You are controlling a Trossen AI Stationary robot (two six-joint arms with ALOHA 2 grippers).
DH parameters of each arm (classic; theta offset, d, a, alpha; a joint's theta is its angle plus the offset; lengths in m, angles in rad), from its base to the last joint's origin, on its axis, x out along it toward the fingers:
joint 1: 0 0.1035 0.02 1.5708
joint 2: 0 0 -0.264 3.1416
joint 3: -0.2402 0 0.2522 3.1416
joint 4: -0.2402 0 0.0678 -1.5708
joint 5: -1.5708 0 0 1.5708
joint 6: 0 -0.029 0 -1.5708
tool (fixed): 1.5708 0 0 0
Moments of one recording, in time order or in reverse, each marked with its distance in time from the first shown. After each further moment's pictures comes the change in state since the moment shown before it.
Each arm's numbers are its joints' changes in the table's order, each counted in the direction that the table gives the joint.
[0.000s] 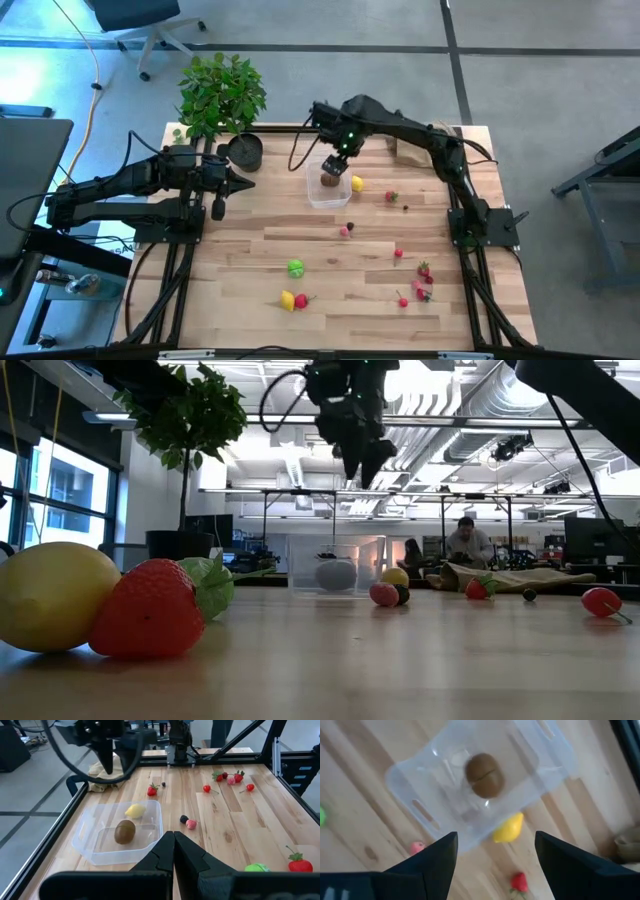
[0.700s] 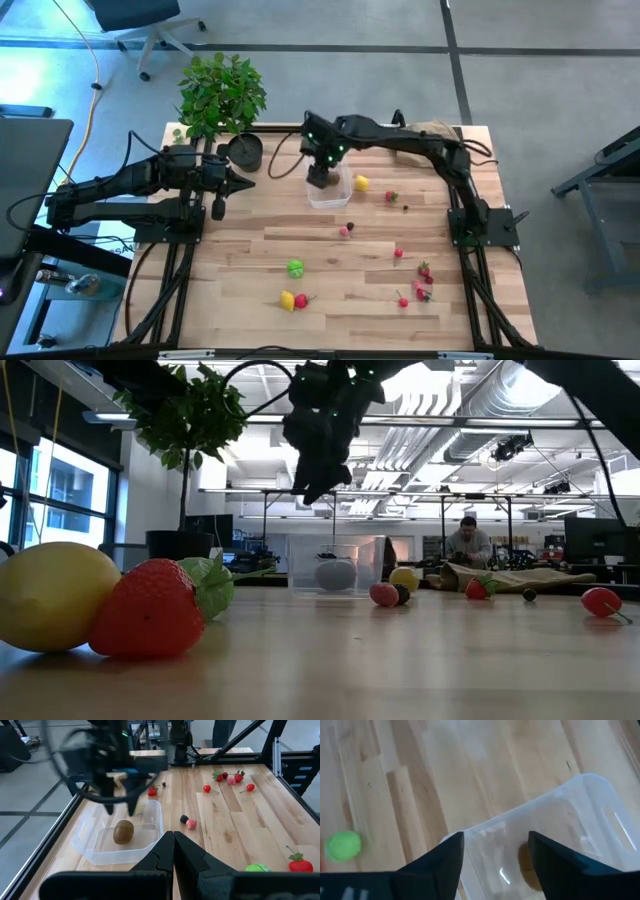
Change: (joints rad) left arm 0.000 0.000 0.000 0.000 0.000 0.000; right arm 0.045 0.062 0.323 0.574 0.148 0.160
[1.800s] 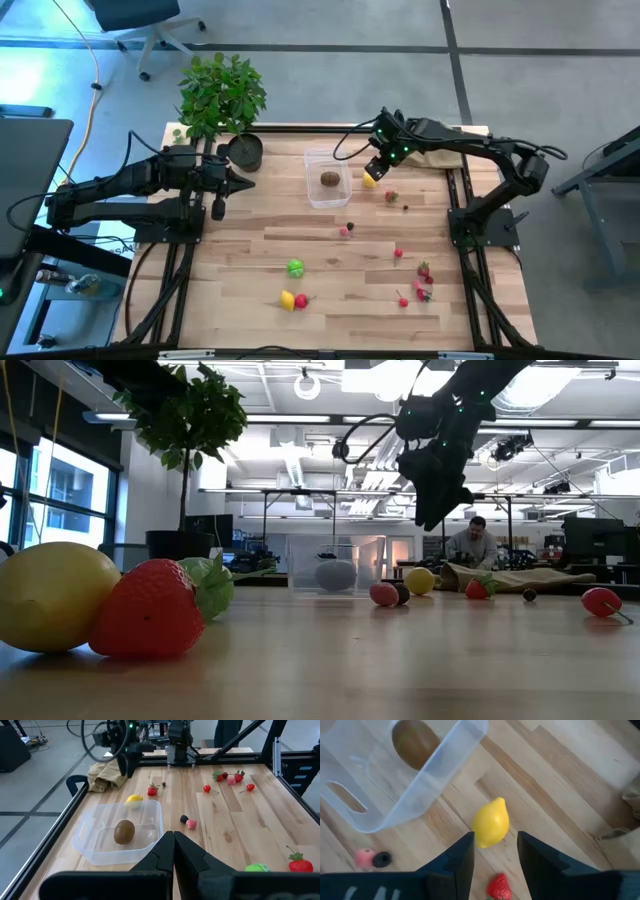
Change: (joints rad) left arm 0.000 0.000 0.000 0.000 0.000 0.000; right arm -0.270 0.574 0.855 0.186 -0.076 -0.169
